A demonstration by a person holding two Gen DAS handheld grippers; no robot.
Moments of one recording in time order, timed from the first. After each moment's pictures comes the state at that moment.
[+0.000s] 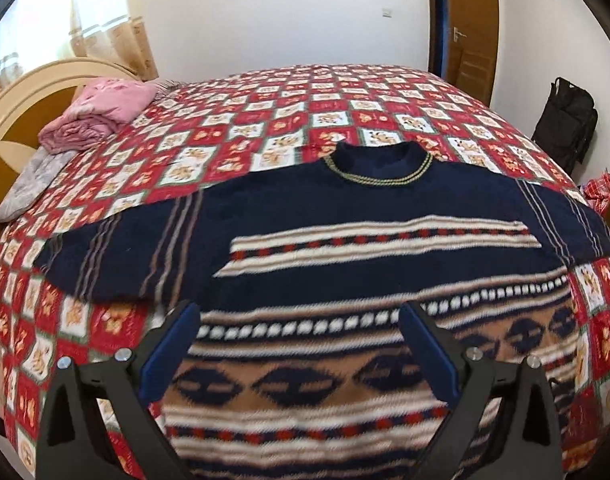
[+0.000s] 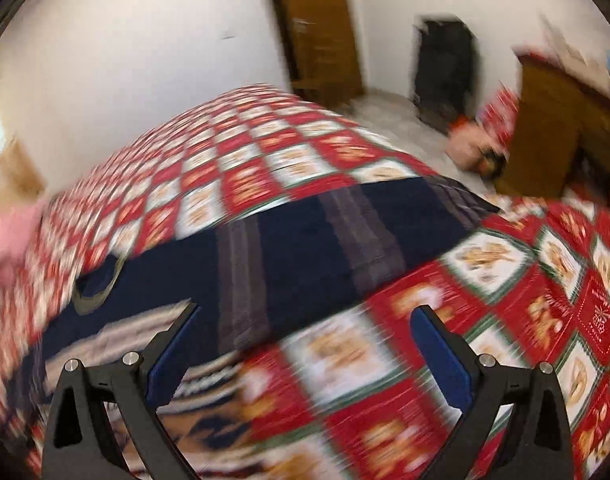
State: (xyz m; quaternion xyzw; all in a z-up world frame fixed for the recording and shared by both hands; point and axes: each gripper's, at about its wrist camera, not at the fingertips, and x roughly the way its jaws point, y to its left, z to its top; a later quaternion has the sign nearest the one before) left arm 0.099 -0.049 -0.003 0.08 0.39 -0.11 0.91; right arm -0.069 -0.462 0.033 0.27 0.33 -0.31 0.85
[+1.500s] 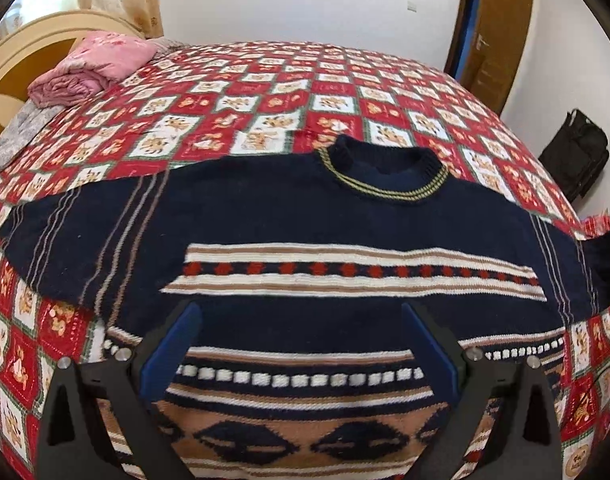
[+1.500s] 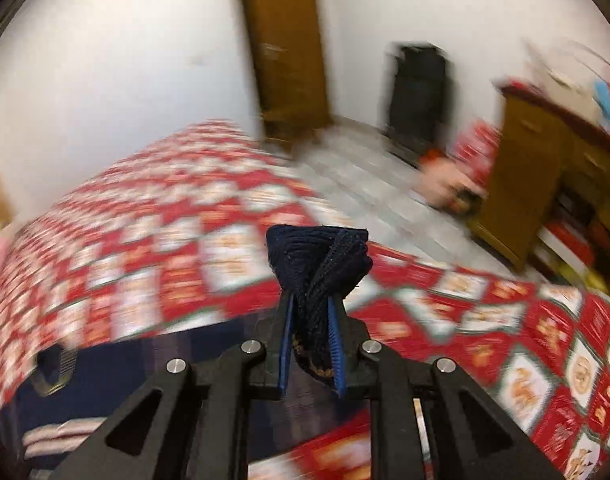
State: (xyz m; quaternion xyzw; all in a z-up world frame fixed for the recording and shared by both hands) left arm 0.149 -0.058 -0.017 0.01 0.44 -0.10 0.89; right arm 0.017 -0.467 0.099 0.16 0.29 -0.29 0.90
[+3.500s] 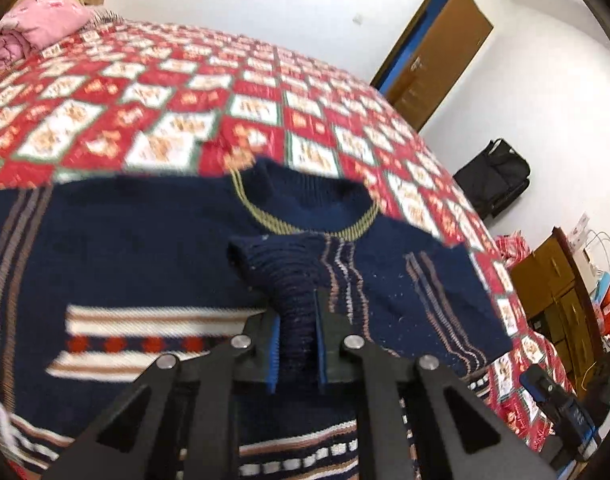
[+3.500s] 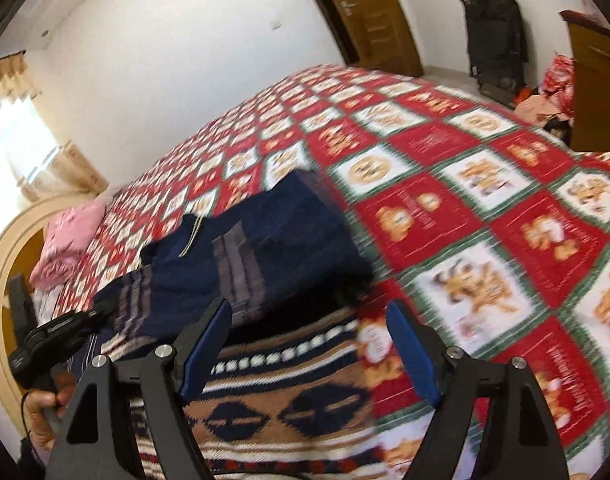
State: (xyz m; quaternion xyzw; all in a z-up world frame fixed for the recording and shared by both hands) left arm 0.211 -0.069 -0.021 -0.10 0.43 -0.27 0.85; right arm -0.038 -0.359 -0.011 0.28 0.31 -0.18 0.89
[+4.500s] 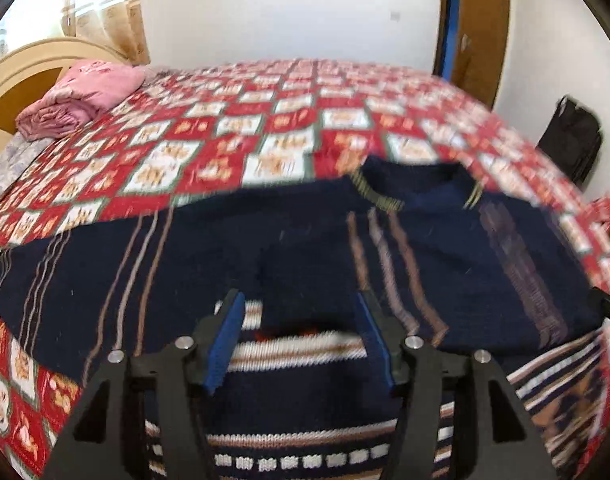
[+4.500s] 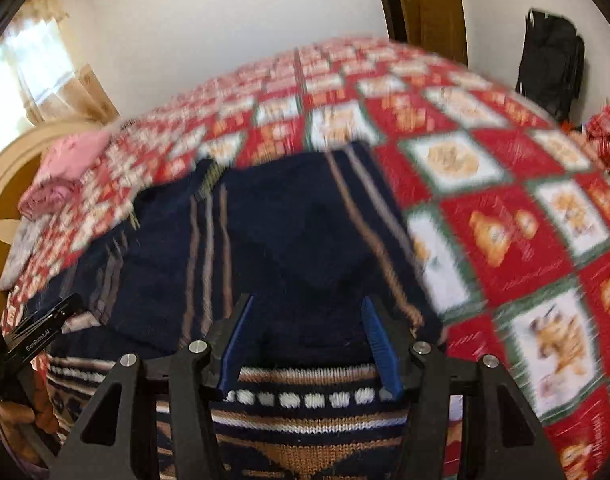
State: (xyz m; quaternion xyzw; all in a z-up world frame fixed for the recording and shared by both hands) left arm 0.198 -0.043 -0.048 0.05 0.40 -0.12 0.91; right arm 0.057 -0.320 -0.056 0.19 0.41 -0.12 0.88
